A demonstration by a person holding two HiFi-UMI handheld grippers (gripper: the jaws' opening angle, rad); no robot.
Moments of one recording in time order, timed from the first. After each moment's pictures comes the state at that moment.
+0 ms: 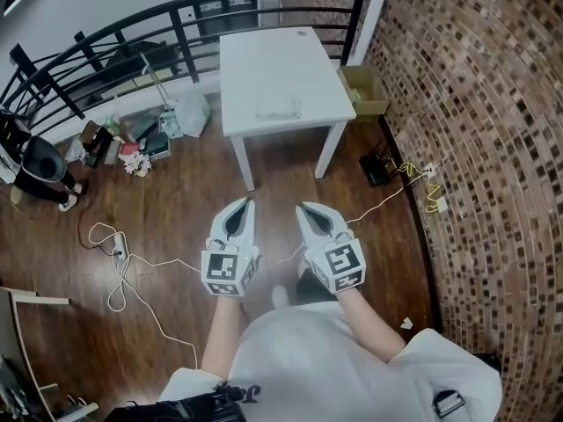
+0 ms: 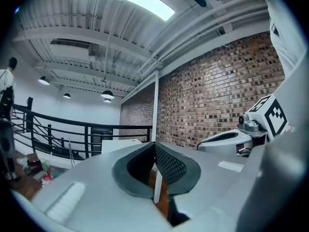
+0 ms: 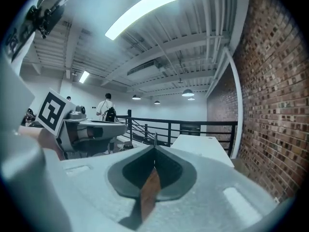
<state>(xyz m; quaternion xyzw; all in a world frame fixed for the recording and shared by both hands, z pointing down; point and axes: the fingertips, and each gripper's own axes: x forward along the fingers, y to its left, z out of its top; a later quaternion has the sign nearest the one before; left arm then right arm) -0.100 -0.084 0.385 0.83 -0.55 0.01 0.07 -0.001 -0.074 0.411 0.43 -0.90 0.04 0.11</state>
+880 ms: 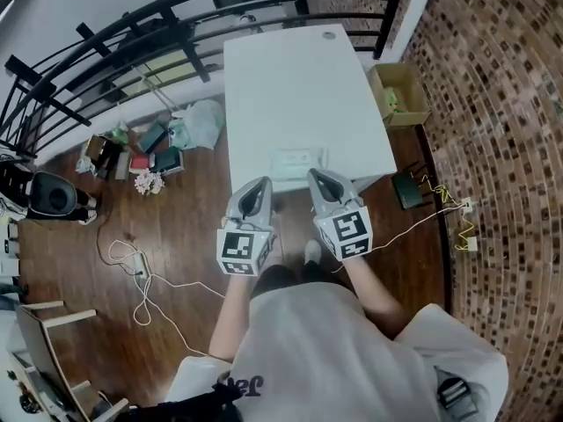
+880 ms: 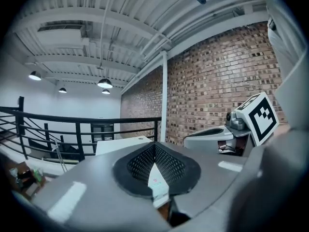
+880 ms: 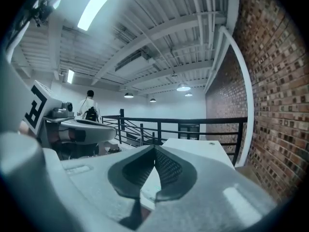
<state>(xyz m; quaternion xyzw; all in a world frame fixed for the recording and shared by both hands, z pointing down) -0.105 -0.483 0.428 0.84 -0.54 0.06 0.07 -0.020 -0.504 0.447 0.43 -0.90 0.05 0.10</state>
